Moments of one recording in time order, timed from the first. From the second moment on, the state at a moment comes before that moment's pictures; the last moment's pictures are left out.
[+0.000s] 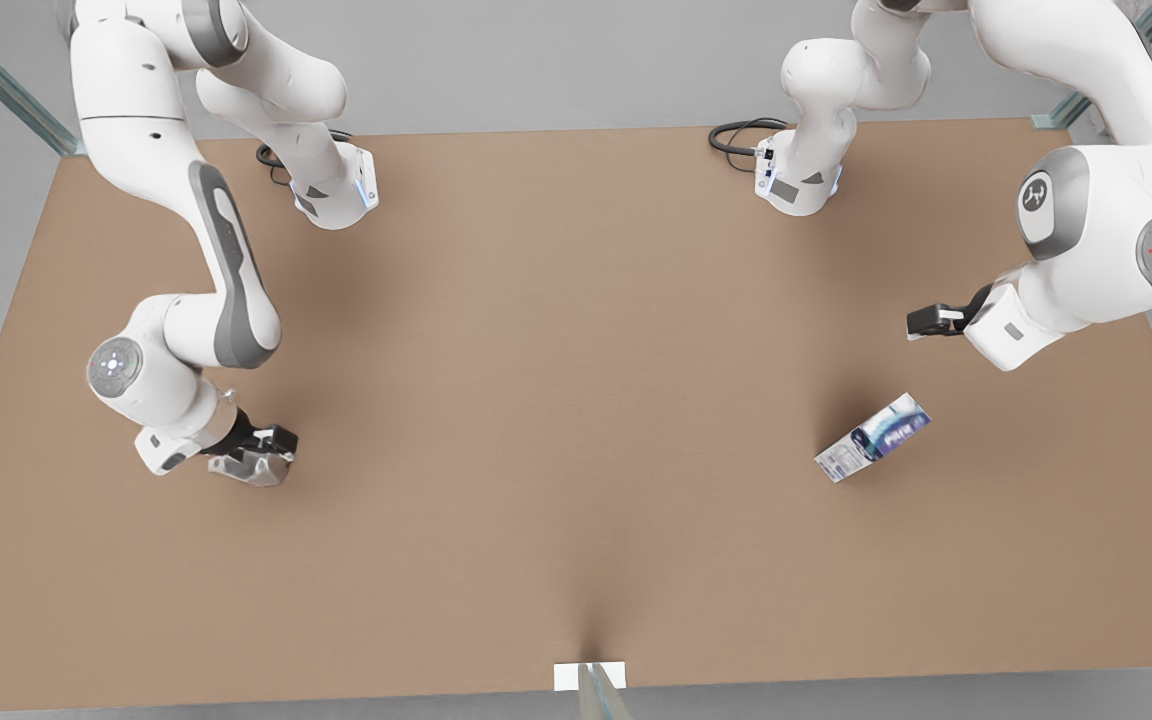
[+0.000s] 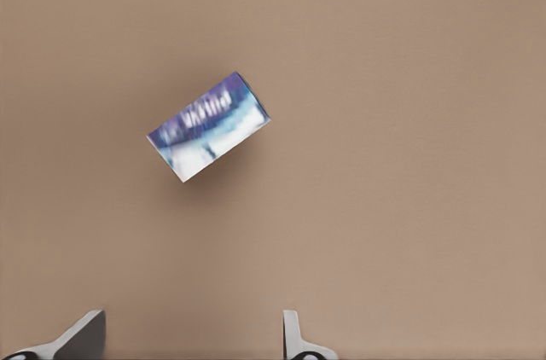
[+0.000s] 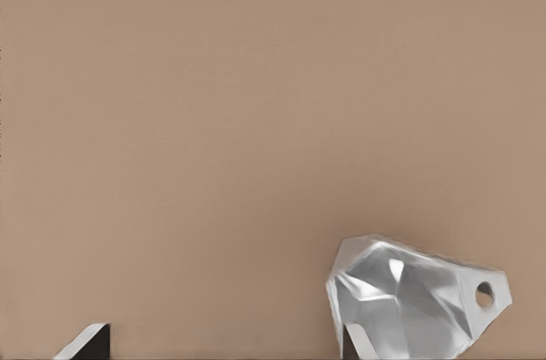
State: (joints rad) left arm -0.17 0.14 0.17 -1.55 -0.07 1.48 0.07; right arm -0.03 0.30 0.06 -1.93 0.10 2.31 -0.01
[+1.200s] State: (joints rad) left arm -0.16 0.13 0.17 -1.60 -0.07 1.50 0.09; right arm 0.04 0.49 -0.04 -1.98 -0.03 2.41 -0.04
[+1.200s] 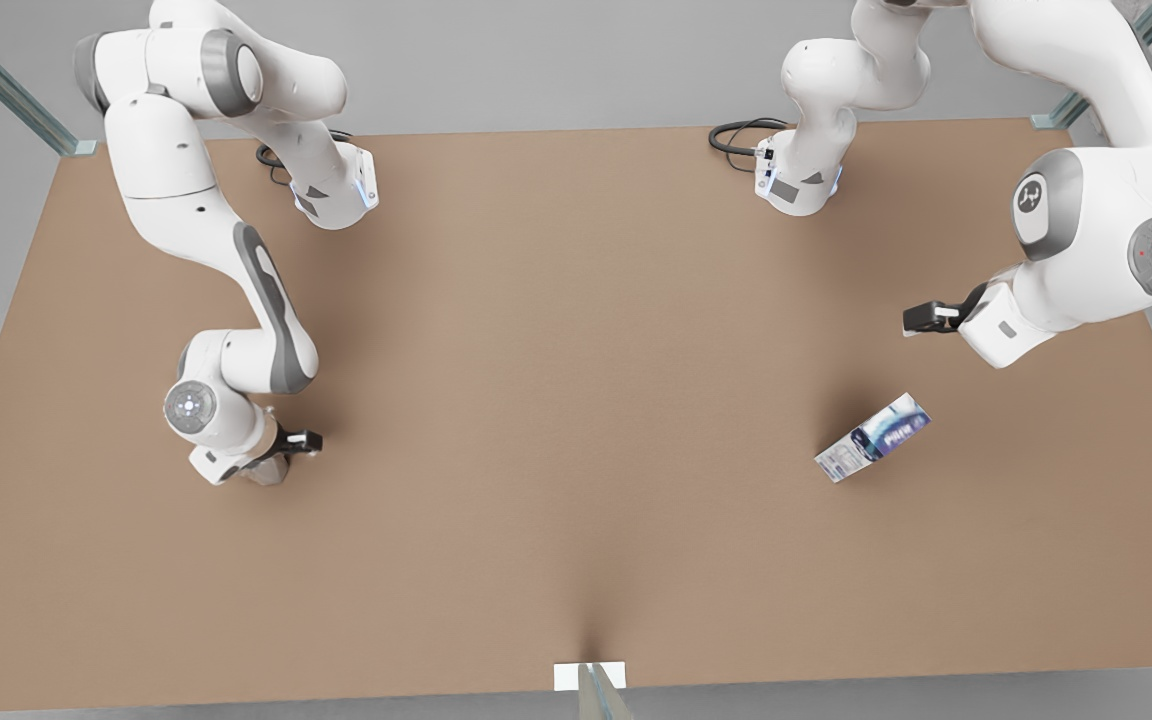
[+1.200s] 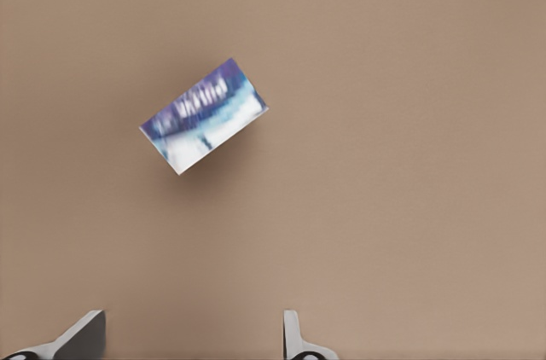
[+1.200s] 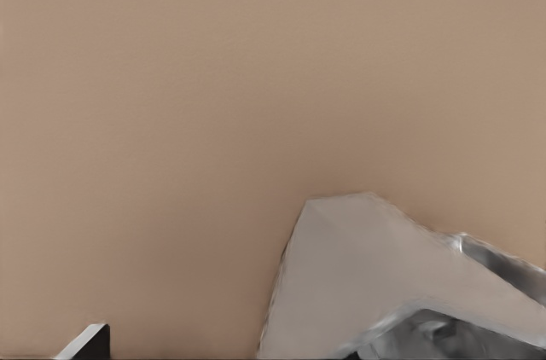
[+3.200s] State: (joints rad) left arm -0.01 0.24 0.12 -1.93 0.07 2.07 0.91; right arm 0.72 1.28 0.07 -0.59 -0.05 2.16 0.93
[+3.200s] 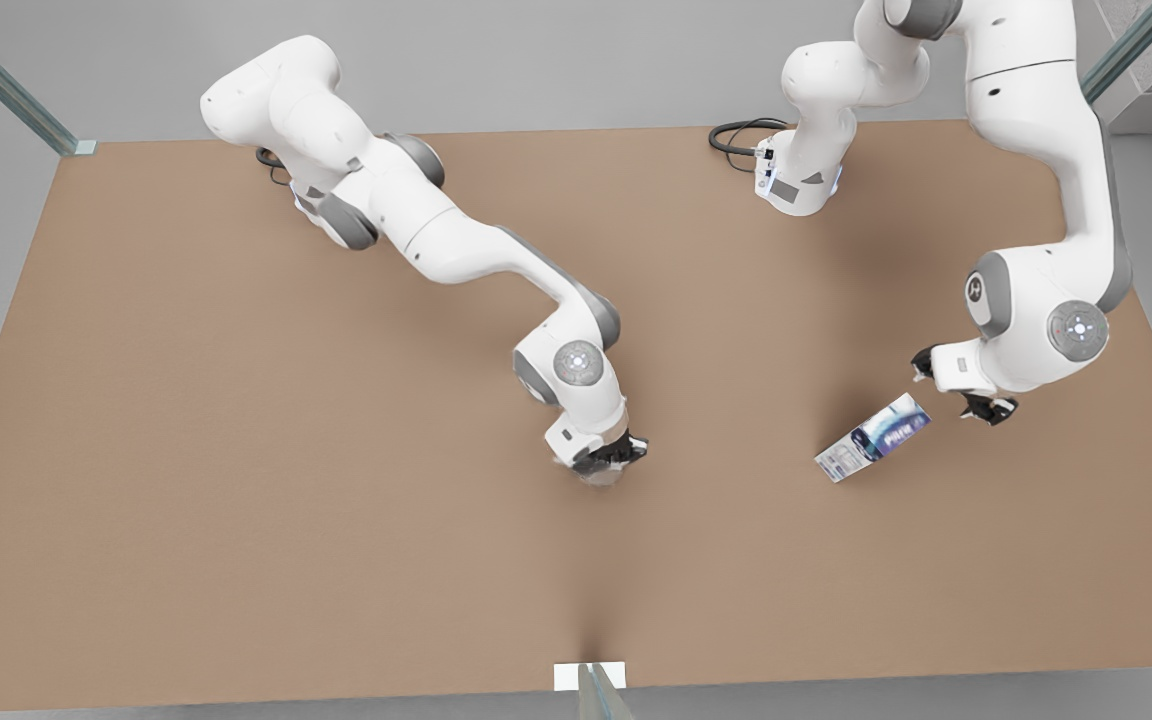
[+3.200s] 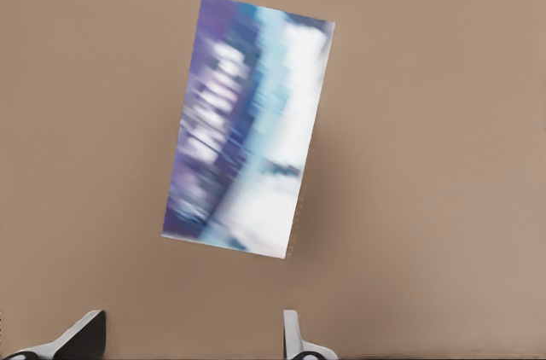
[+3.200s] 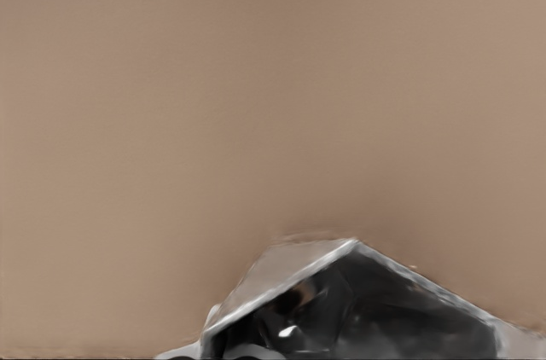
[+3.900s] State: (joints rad) left arm -0.01 0.24 0.12 -1.91 -0.01 2.08 0.86; right arm 0.76 1.30 0.09 -0.56 -0.05 2.23 0.94
